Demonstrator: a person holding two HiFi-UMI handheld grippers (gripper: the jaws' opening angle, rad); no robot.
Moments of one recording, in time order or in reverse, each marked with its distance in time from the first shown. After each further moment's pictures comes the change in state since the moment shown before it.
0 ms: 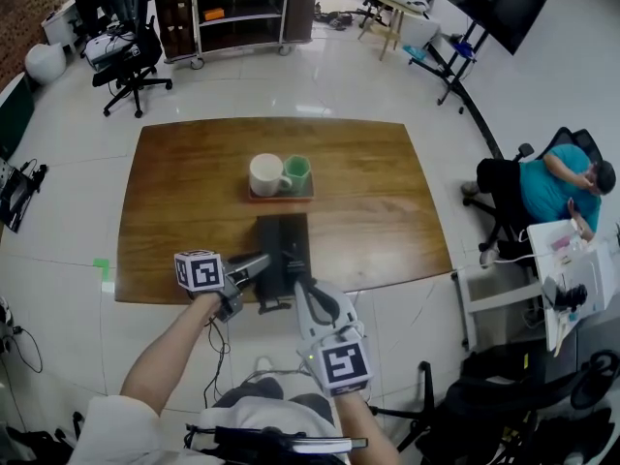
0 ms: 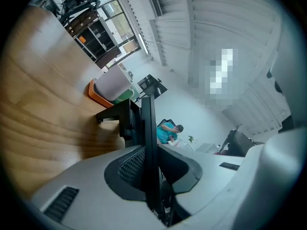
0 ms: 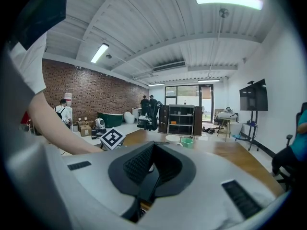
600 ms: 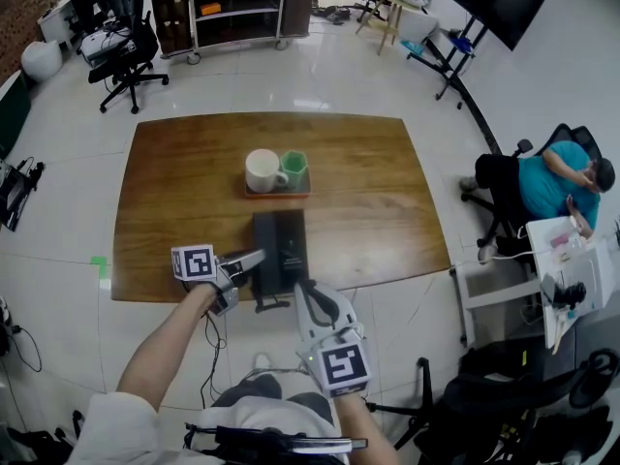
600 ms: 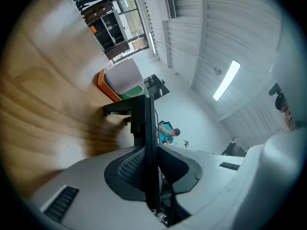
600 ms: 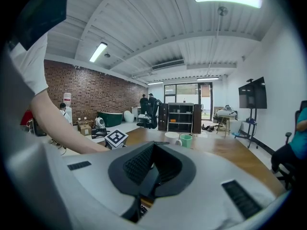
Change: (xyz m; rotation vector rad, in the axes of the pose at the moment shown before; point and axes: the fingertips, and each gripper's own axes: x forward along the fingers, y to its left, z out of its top) left arm 0.006 0.017 0.001 -0.134 -0.004 -0.038; right arm -0.003 -0.004 -0.009 0.038 0.012 -0.010
